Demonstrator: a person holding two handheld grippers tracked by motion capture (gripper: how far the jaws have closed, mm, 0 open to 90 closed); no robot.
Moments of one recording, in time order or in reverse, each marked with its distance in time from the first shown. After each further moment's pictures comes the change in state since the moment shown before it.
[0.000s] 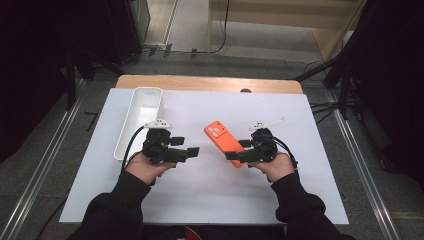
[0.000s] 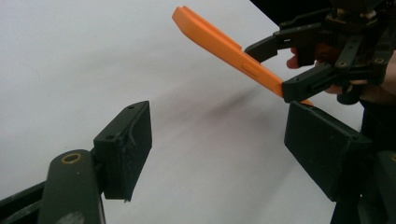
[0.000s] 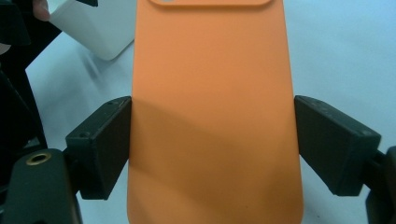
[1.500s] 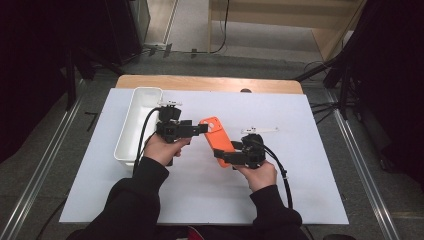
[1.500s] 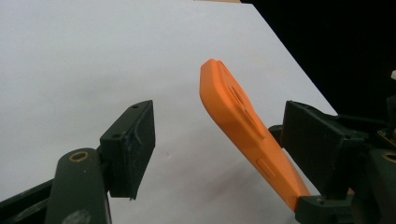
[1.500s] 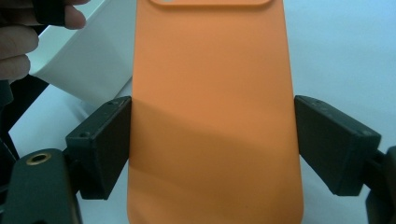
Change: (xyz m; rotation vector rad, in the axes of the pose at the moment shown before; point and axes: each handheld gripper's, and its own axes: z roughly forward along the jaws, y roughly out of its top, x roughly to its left) left arm 0.013 0.043 0.035 -0.037 0.087 -0.178; right arm 0.034 -0.006 0.022 -0.157 -0.103 0.140
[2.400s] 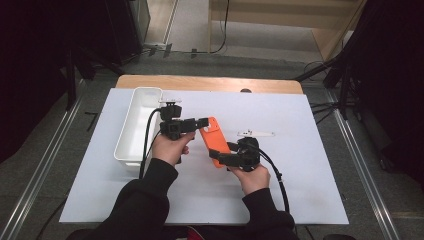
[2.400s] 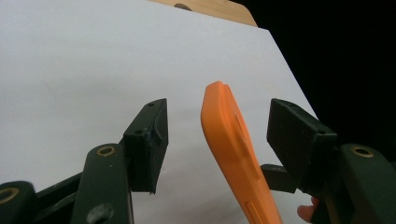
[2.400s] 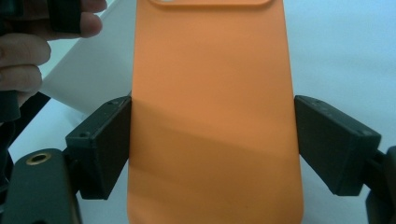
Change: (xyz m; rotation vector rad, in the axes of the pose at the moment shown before) left arm 0.000 0.002 0.011 -0.058 0.029 -0.155; right arm 0.006 -0.009 0.013 -0.056 0.003 0.040
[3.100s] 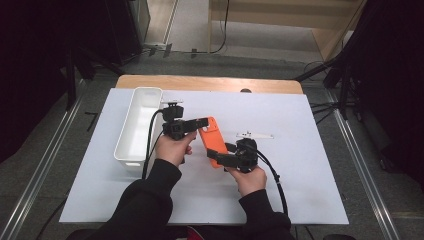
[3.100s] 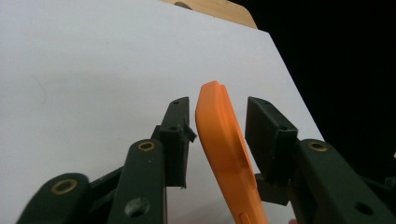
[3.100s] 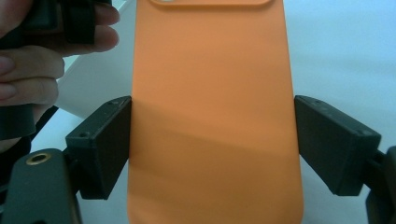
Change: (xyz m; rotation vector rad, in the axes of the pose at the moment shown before) left arm 0.000 -0.002 0.007 -0.007 0.000 -0.040; right arm 0.003 -0.004 0.005 -0.032 0.011 0.030
